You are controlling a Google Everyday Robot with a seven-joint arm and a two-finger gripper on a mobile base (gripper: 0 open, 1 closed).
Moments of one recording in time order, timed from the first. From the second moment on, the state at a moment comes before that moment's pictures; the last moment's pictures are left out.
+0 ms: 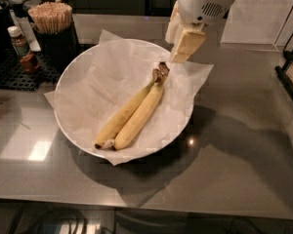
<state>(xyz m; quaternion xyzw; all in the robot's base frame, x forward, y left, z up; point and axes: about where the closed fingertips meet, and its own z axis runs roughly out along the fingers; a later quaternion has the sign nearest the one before) 0.556 -0.062 0.985 -0.74 0.65 -0.02 0.20</state>
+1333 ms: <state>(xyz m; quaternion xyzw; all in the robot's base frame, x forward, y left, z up) 0.523 -0.016 0.958 -0.78 0.60 0.02 0.18</state>
